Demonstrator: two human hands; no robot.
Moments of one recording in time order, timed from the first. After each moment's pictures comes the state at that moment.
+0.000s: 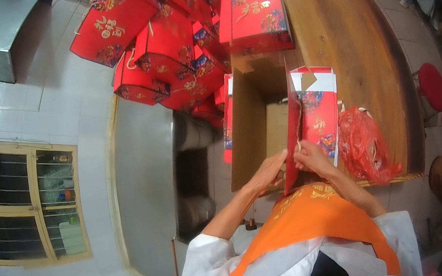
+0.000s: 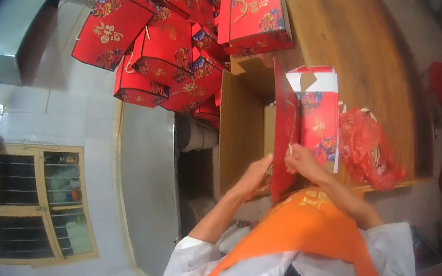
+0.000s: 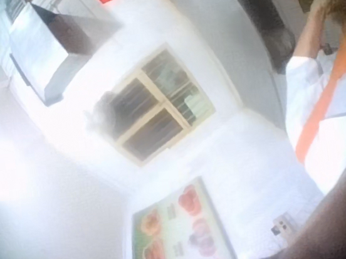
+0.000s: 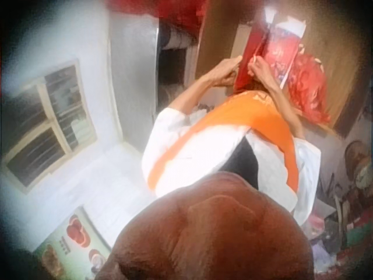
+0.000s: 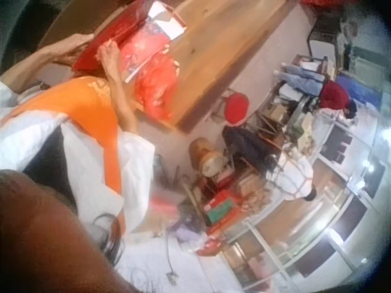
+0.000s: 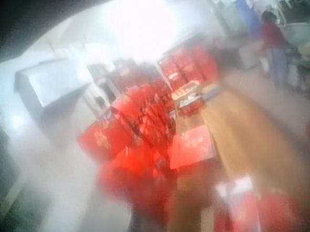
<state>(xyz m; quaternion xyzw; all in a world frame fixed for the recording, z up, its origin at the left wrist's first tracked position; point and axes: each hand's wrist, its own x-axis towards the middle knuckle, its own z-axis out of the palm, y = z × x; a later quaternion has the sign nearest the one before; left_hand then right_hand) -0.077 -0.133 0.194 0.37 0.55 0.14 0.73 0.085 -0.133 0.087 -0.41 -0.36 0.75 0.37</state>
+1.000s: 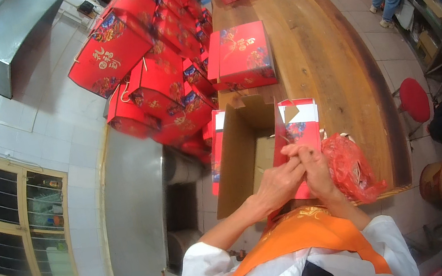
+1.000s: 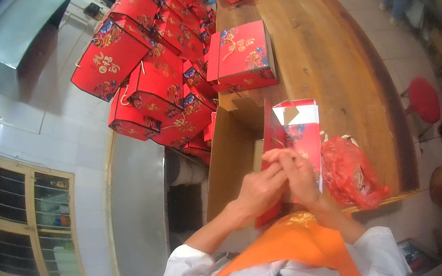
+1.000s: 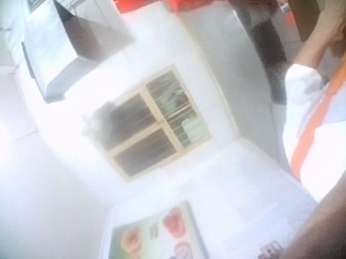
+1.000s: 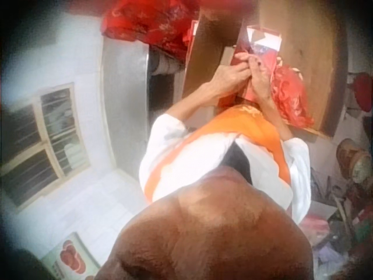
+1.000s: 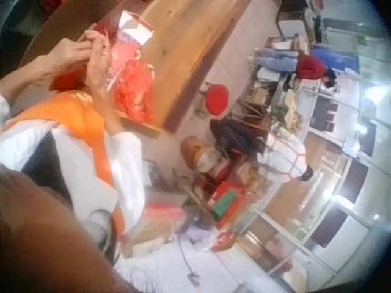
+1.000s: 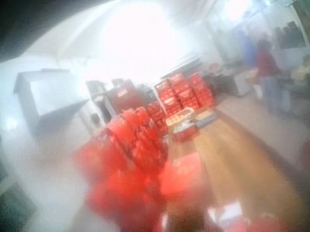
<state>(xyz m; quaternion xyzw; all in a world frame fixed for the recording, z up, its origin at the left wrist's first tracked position) 0.002 -0.120 0.252 0.91 0.32 0.25 0.14 0.121 -0.133 0.211 -0.32 -0.34 0.62 0.63</state>
